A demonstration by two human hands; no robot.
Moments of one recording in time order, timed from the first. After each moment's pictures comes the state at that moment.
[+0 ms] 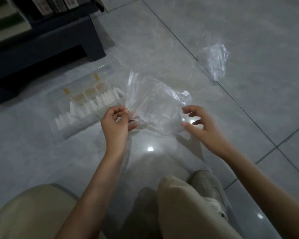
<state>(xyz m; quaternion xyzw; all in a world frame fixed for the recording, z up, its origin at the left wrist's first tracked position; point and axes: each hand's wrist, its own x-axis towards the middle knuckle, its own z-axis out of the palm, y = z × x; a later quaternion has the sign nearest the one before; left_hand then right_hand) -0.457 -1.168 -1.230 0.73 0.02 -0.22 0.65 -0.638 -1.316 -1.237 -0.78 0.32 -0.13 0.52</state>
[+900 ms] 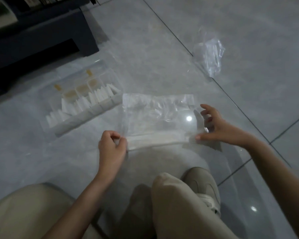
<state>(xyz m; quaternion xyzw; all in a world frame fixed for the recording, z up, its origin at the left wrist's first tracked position) -0.485 -1.119 -1.266 0.87 -0.10 -0.22 0.43 -0.682 -1.372 -1.240 -0.79 0.35 0.11 0.48</state>
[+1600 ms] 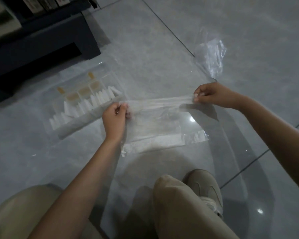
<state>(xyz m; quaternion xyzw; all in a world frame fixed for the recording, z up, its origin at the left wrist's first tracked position) -0.437 -1.186 -1.275 0.79 -0.11 -0.20 0.57 -0.615 -1.445 -1.236 -0.84 0.27 0.07 0.46</state>
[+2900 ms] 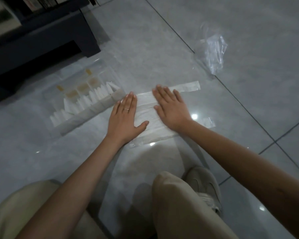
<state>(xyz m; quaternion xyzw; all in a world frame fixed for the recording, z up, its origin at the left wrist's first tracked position) -0.433 -1.175 -1.300 0.85 -0.51 -0.07 0.03 -0.561 -1.334 -1.298 -0.97 0.22 0.06 0.11</state>
